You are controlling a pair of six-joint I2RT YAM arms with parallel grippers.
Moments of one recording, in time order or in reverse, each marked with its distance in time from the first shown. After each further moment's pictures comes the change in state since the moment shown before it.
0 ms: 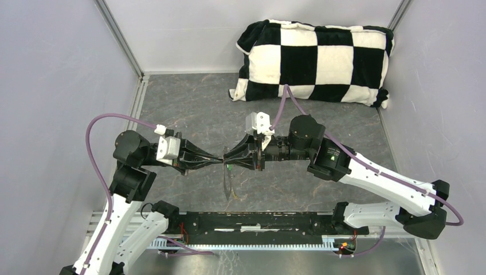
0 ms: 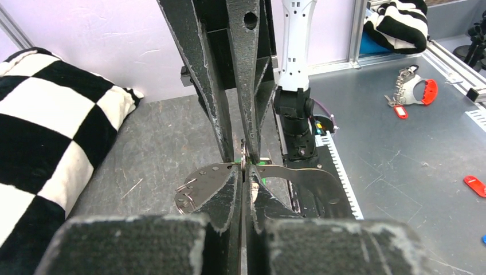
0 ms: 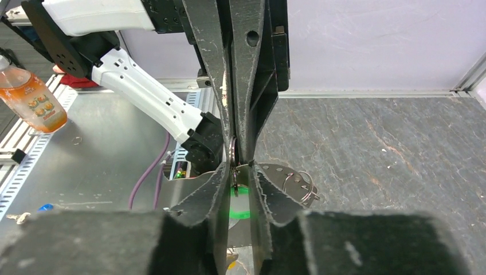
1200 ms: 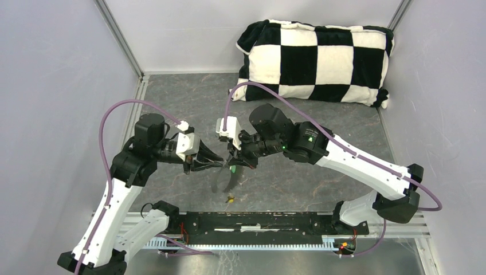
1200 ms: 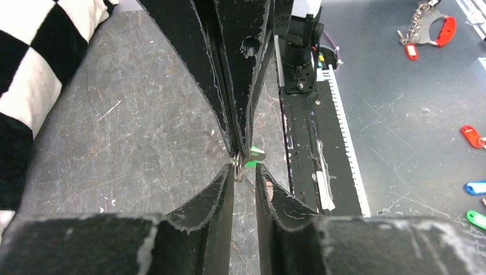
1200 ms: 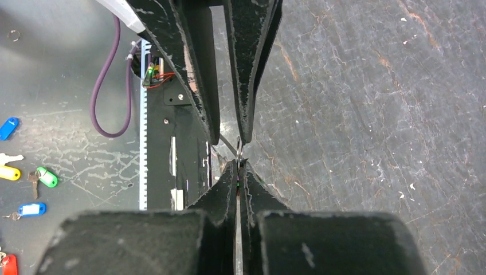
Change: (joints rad) left arm 0.000 0.155 0.178 -0.711 -0.078 0.537; right arm 0.008 0.263 0.352 -0.621 0.103 -0.164
